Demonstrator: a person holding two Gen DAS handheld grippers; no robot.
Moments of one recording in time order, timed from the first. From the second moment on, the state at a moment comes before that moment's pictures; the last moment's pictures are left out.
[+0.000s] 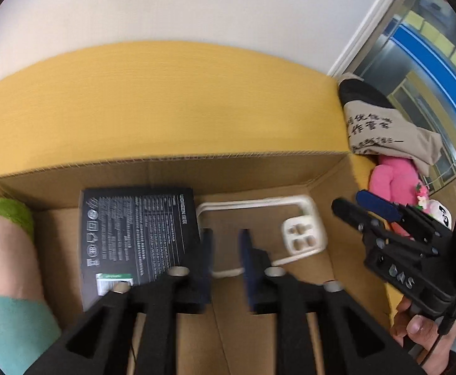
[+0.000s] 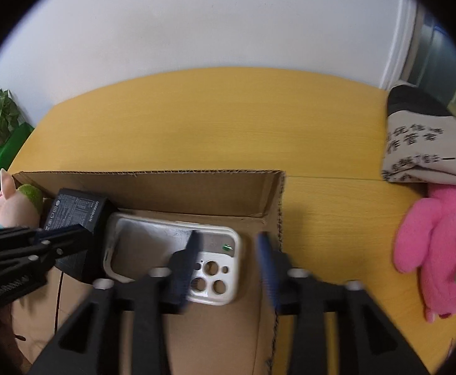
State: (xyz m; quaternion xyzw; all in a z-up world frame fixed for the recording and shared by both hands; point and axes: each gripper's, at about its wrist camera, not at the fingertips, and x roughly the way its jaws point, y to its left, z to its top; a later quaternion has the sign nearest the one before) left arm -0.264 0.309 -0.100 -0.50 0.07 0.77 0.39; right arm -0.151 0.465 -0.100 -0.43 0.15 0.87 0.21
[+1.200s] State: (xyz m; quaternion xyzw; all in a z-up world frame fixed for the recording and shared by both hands) left arm 0.052 -0.001 -0.060 -0.24 0.02 0.92 0.32; right arm 0.140 0.162 -0.056 -0.31 0.05 0.93 0.16
